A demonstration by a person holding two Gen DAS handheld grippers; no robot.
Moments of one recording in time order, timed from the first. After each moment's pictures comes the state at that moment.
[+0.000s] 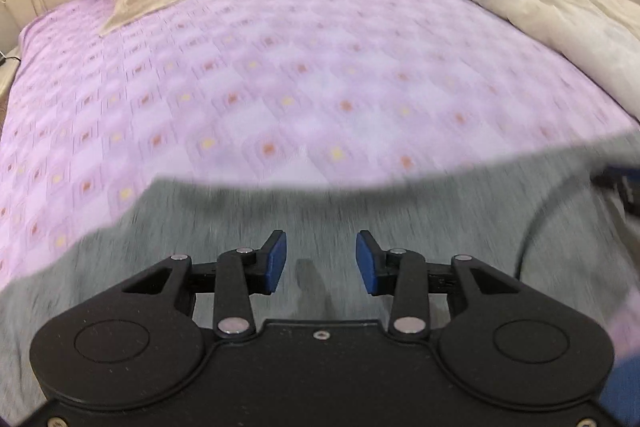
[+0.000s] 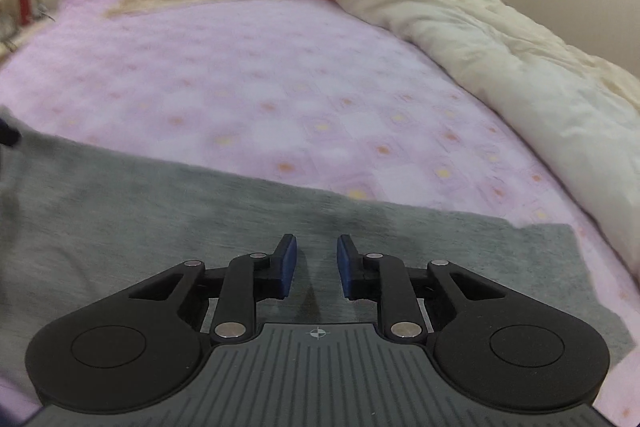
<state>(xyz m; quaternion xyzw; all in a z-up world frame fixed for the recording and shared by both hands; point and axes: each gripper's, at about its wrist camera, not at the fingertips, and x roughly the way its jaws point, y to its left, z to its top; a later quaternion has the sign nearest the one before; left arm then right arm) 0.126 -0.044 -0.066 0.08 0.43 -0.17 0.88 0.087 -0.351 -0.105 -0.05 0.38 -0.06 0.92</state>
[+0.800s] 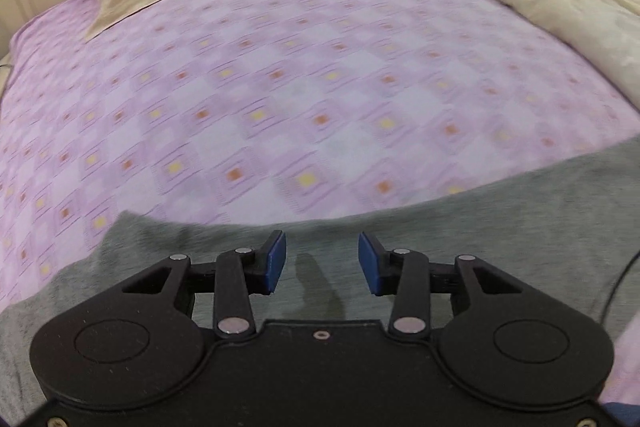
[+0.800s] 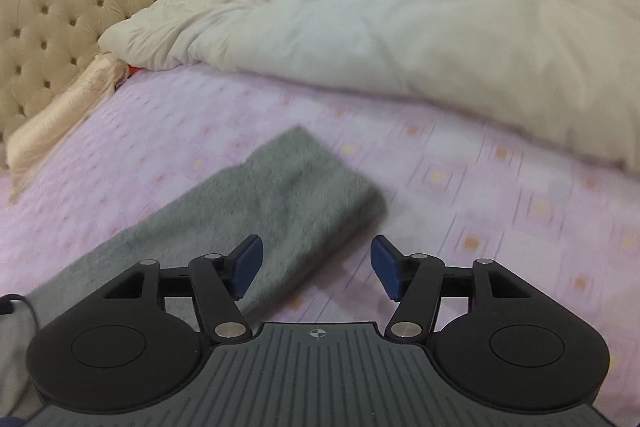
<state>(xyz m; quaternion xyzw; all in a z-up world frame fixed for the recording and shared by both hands) 0.144 -0.089 -0.062 0.10 0.46 -0.18 0.86 -0.032 -0.505 -0.087 0.26 0.34 -0.20 0.88</state>
